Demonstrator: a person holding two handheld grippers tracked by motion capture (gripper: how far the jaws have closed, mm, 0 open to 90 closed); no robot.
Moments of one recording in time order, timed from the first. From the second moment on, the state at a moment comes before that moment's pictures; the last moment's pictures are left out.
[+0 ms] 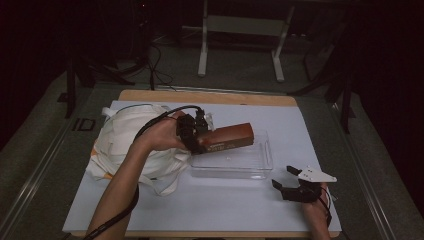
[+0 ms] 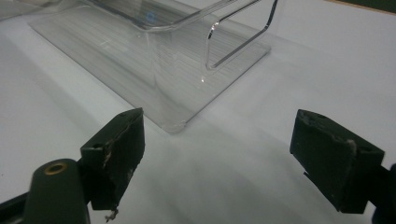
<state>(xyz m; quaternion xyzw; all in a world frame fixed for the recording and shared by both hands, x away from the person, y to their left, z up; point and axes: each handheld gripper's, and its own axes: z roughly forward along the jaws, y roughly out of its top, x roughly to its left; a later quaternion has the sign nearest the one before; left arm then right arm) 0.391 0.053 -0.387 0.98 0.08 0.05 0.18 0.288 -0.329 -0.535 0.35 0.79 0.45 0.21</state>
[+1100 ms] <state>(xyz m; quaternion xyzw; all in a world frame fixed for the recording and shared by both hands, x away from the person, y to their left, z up) 0.380 0.035 -0.408 0.99 0.04 0.04 0.13 0.288 -0.329 -0.535 0.35 0.79 0.45 0.21</state>
